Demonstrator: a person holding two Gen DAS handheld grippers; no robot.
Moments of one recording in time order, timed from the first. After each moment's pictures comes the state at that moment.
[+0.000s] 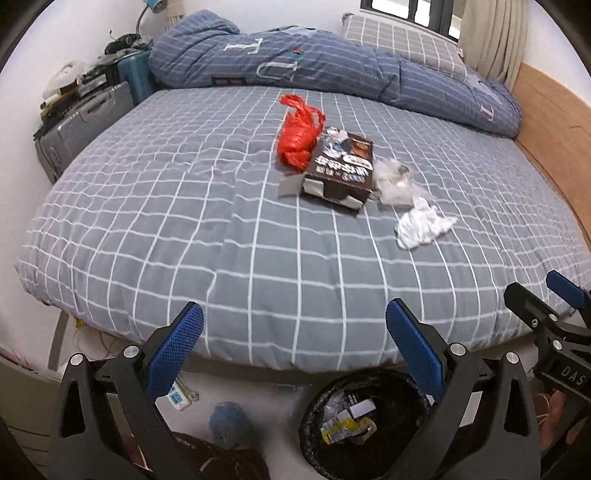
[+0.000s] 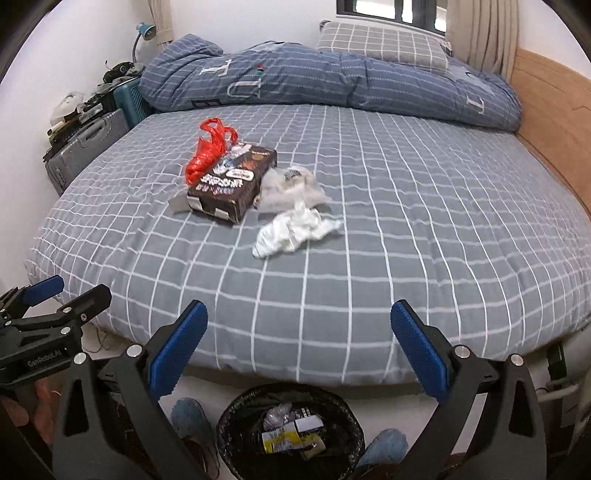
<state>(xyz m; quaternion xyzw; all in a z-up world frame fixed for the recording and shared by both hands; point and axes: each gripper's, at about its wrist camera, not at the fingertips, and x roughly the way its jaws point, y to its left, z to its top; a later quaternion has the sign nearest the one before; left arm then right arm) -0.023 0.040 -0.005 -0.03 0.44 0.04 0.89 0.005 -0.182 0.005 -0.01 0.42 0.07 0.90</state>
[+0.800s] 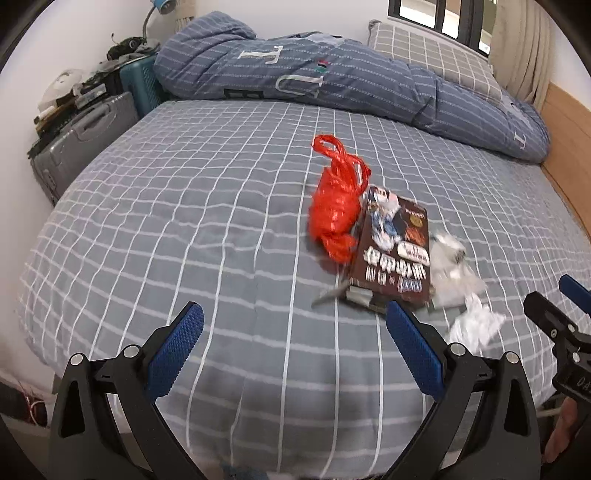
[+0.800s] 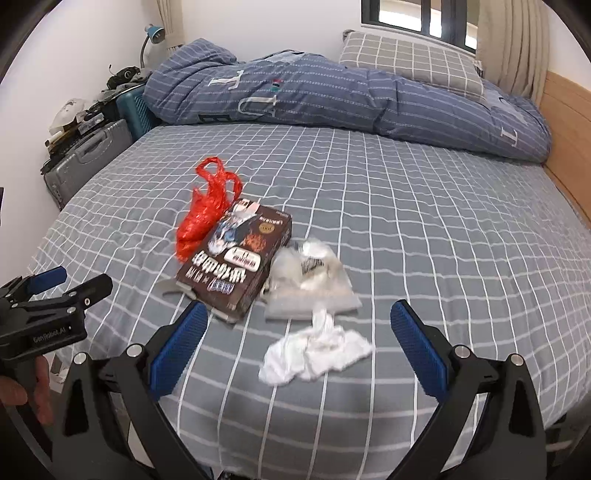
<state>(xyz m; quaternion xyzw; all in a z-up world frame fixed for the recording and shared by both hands) 0.119 0.084 0.007 -0.04 0.44 0.06 0.90 0.147 -0.148 0.021 -0.03 0.40 0.10 0.91</state>
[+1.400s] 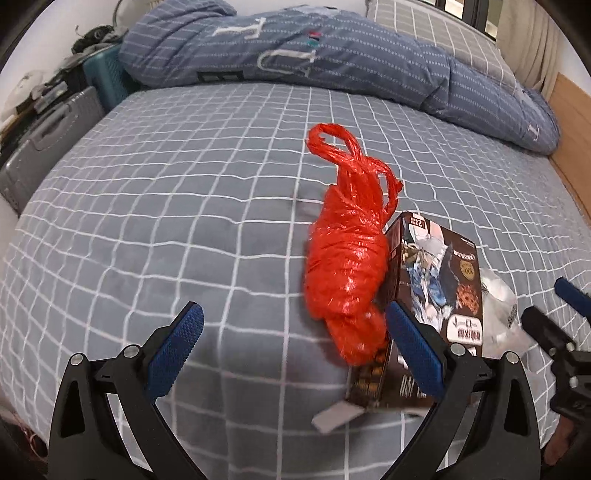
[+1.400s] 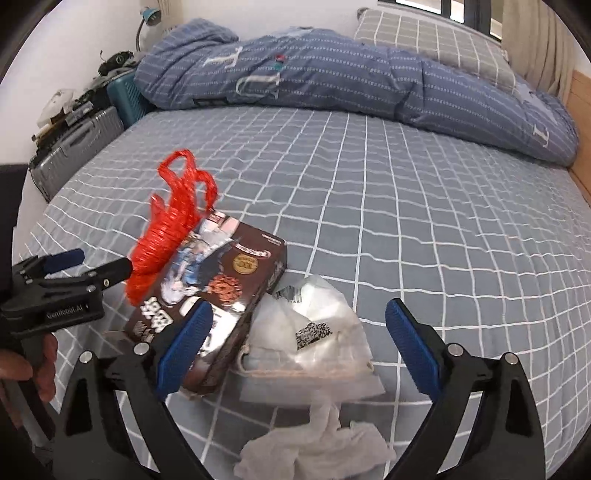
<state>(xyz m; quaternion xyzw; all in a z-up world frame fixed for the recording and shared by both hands) 0.242 0.092 -0.049 -0.04 0.47 0.03 0.88 0.251 -0.132 -0.032 -0.03 0.43 0.12 0.89</state>
